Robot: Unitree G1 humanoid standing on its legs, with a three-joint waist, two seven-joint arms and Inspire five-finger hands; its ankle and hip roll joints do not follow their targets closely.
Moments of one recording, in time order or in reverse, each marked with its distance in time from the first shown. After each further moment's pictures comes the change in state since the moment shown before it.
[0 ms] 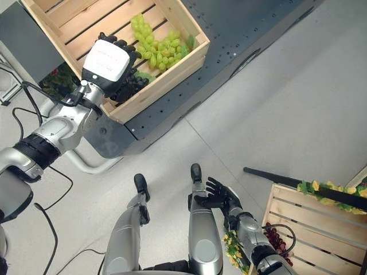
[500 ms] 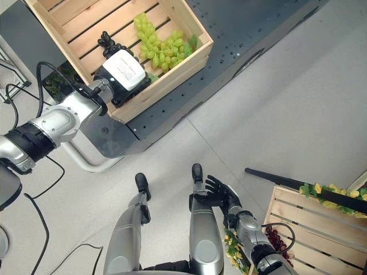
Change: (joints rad) left arm -0.134 0.029 -0.152 -0.060 0.265 -0.067 -0.328; right arm -0.004 -0.001 0.005 -0.010 0.012 0.000 0.000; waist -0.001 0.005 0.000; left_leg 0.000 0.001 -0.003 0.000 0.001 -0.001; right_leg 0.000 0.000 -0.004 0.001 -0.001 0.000
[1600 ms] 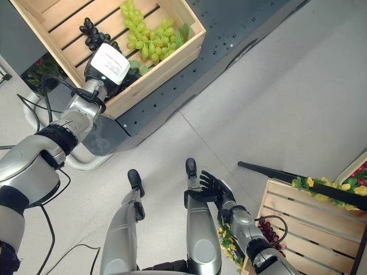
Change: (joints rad) left arm -0.016 -0.261 0.054 0.604 -0.007 0.132 0.401; right arm -0.052 0.014 0.088 -0.029 0.032 -0.002 -0.048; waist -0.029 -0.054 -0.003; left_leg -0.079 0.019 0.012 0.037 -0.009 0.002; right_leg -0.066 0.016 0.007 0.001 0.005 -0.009
